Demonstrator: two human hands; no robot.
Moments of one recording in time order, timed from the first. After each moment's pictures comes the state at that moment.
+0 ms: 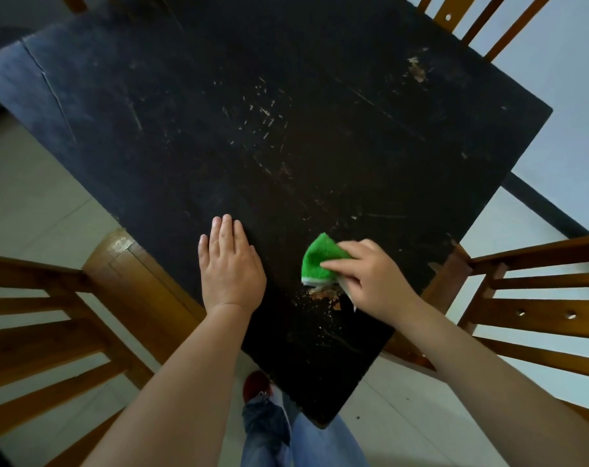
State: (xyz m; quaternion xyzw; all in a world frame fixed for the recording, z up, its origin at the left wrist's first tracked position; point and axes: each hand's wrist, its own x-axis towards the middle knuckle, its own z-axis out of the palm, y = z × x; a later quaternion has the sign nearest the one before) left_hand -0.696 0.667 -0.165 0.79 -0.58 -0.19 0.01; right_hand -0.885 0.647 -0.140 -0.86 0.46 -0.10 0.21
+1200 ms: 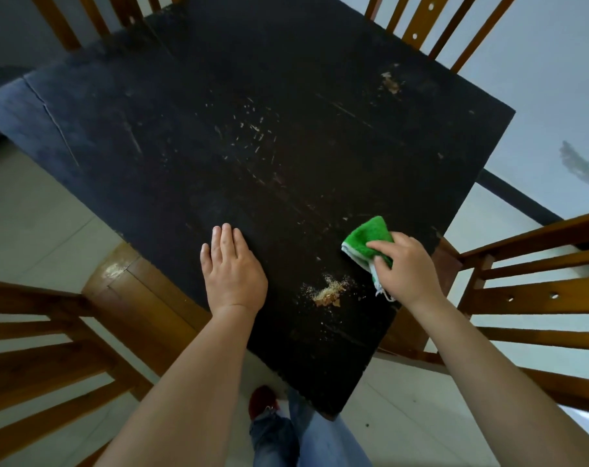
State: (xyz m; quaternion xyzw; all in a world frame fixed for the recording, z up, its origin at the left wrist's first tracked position) left_hand -0.694 0.668 -0.167 0.78 -0.59 -0.20 0.01; right_hand -0.916 0.654 -0.141 -0.71 0.68 -0.10 0.15
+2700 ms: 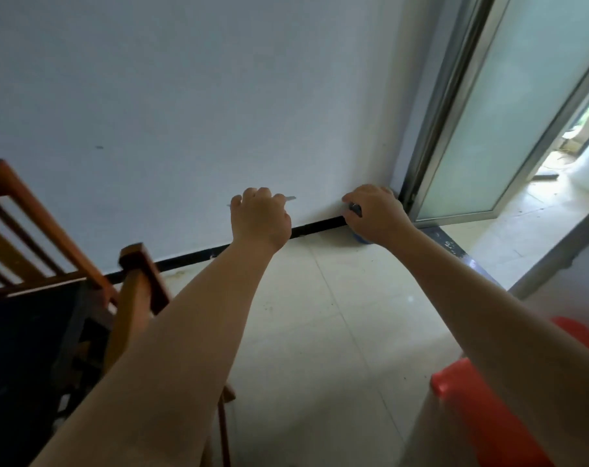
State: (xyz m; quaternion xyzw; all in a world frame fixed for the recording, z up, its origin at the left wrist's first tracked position) left_hand -1.409 0.737 0.095 0.26 -0.95 0.04 0.14; right_hand -1.531 0.873 0.089 -0.39 0.90 -0.18 -0.01
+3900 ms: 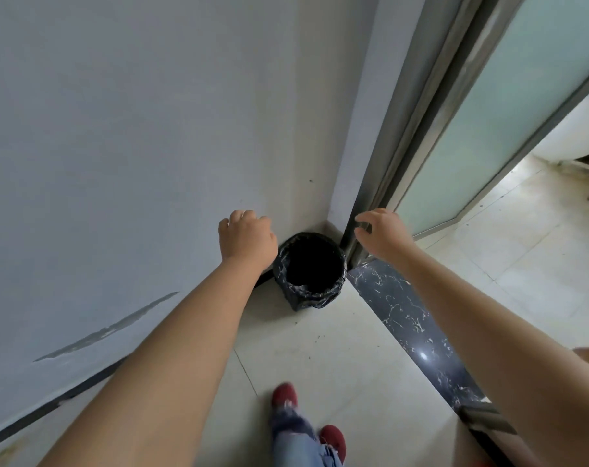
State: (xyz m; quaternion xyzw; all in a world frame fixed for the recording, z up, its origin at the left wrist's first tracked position) left_hand -2.204 0.514 -0.052 0.18 -0.98 -0.04 -0.02; right_hand -2.295 0.706 -0.054 -0.17 0.96 -0.17 0.14
